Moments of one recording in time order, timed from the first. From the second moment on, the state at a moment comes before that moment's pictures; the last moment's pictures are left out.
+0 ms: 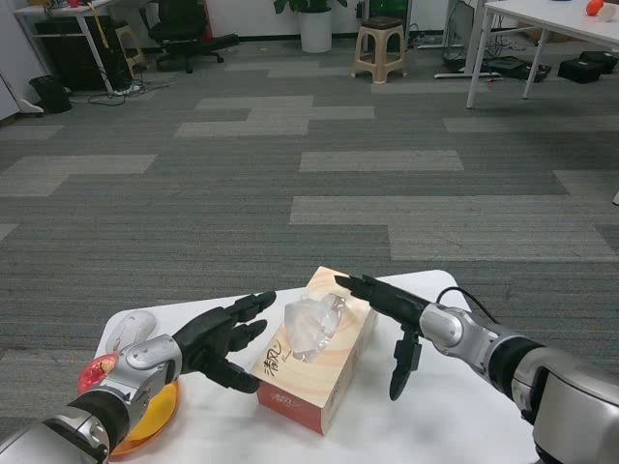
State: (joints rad) left arm -0.53 0.21 -0.43 1.17 -0.29 -0.44 -0.58; right arm -0.62 -0.47 0.97 1.02 0.13 -0.49 0.02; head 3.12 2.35
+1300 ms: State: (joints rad) left arm -0.53 0.20 -0.43 1.17 -0.32 -0.44 -0.58; right arm -0.58 -0.48 0.91 1.06 0.17 -0.54 -0.03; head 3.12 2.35
